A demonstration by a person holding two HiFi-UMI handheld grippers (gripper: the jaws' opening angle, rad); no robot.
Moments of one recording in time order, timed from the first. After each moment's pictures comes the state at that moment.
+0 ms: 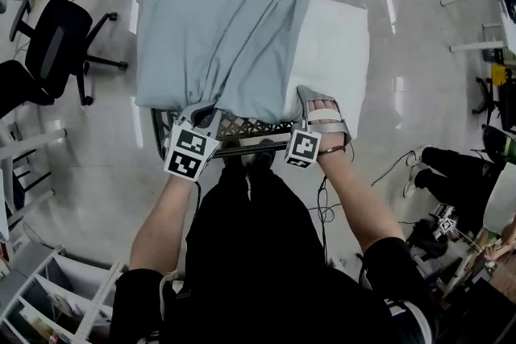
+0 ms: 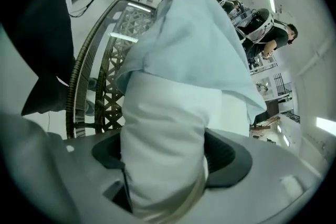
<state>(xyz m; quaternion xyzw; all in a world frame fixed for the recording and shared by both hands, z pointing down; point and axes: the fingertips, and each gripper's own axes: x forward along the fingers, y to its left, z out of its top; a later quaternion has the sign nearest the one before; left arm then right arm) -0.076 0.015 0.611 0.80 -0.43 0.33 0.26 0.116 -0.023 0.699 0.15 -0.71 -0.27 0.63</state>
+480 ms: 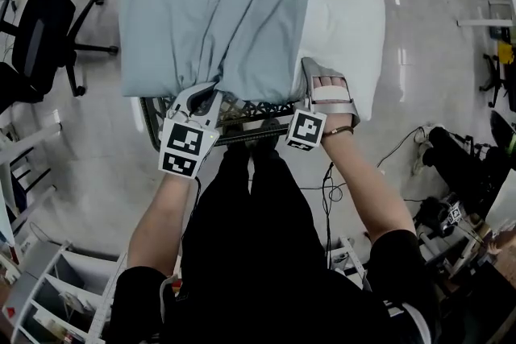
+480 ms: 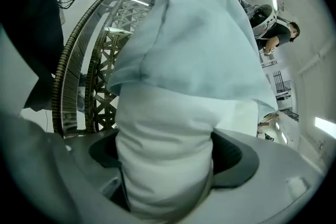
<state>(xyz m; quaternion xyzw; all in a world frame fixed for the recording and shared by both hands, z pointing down) -0.068 0.006 0.629 0.82 -0.44 0.29 0.23 0.110 -0.031 0.725 0.16 -0.69 -0.28 0.65</state>
